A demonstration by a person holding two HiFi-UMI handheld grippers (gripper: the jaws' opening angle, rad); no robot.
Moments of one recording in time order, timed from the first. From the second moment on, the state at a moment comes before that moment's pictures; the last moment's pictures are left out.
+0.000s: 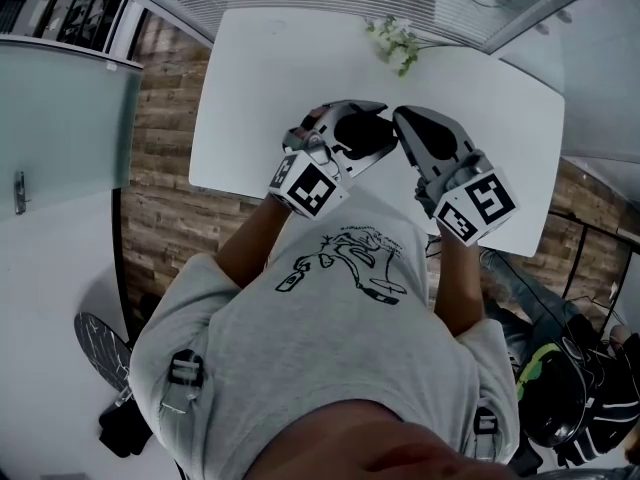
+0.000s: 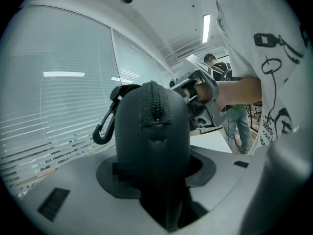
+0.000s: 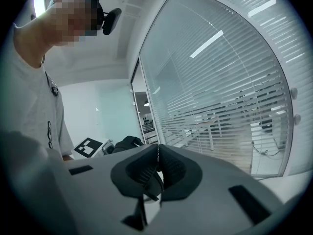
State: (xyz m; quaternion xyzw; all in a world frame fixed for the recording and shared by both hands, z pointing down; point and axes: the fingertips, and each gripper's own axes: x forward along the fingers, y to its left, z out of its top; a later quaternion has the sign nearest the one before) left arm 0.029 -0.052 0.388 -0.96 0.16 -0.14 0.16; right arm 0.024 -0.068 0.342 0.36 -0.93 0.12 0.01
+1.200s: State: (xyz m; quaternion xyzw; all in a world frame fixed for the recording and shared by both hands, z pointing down) left arm 0.042 -0.051 0.357 -0.98 0.11 -0.04 0.16; right arm 0.035 -0.080 0.354 0.29 -0.94 0.18 -0.02
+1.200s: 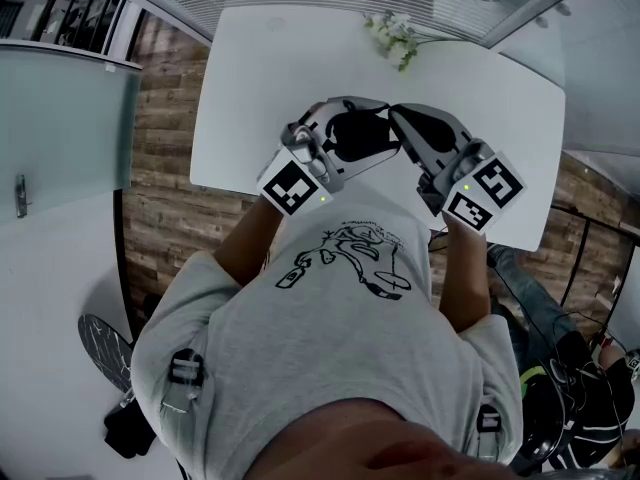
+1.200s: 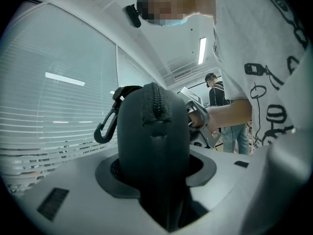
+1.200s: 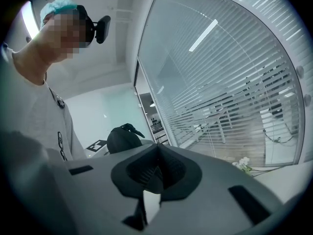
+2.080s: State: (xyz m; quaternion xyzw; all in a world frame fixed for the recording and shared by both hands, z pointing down) left arm 0.027 -0.047 0.346 -0.99 0.07 0.01 0.09; right arm 0.024 -0.077 0.362 0.26 -0.95 0.19 0.00
